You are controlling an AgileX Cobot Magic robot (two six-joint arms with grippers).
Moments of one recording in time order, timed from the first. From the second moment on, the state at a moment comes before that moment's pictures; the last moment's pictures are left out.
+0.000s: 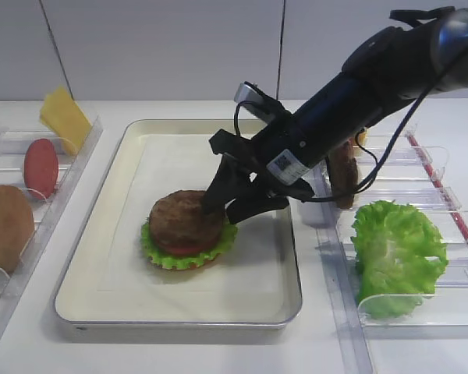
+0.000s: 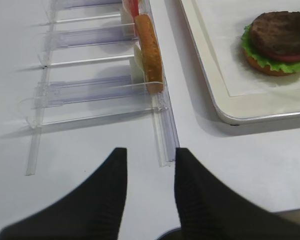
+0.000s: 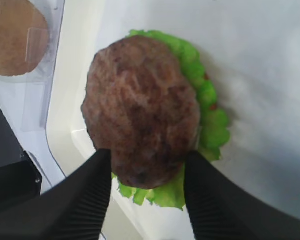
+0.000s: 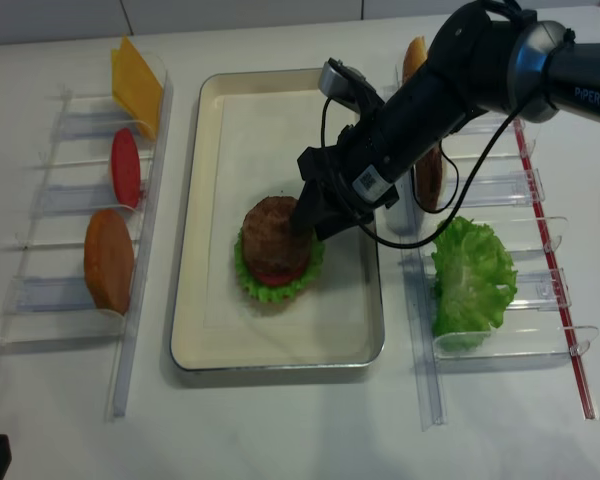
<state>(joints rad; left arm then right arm) -0.11 -0.02 -0.49 0.03 1.18 -0.02 0.36 1.99 -1.30 1.06 1.04 -0.61</state>
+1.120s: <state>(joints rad) -0.11 -0.02 -0.49 0.03 1.18 -0.02 0.50 1.33 -1.32 0.14 1.24 0.09</state>
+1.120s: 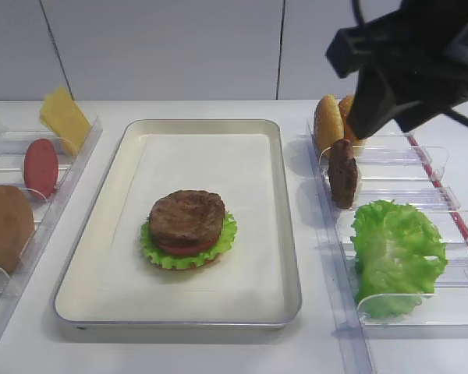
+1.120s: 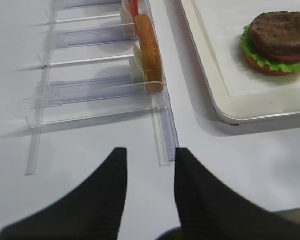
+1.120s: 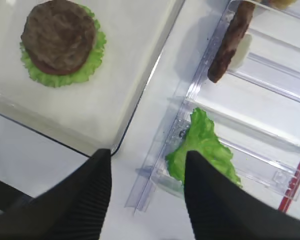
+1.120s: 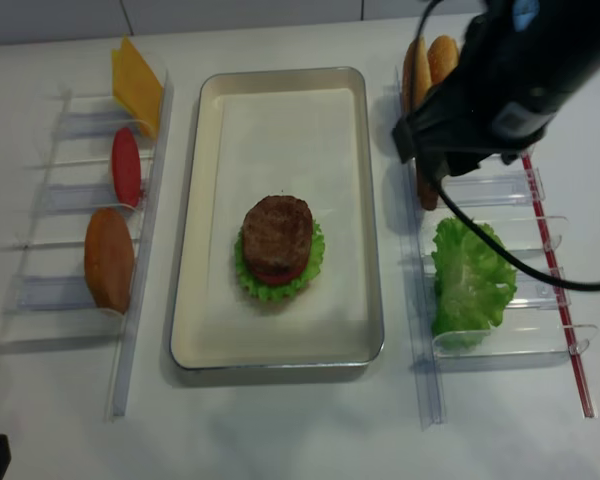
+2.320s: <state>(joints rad) -0.11 -0.02 -0.49 0.03 1.18 -0.02 0.11 -0.02 -0.53 0.08 1.28 -0.05</state>
